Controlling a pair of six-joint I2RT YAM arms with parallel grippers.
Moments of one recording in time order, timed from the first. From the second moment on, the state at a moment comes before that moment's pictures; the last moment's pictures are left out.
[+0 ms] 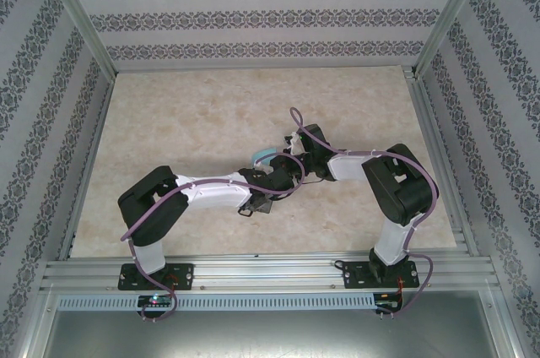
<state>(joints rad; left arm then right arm) -0.98 1.81 1.09 -0.68 -0.37 -0.73 0.50 1.81 0.84 0.16 -0.72 0.89</state>
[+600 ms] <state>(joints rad) -0.98 1.76 1.06 -0.65 -0.37 -0.73 0.50 1.81 0.84 0.16 -0.72 0.90</state>
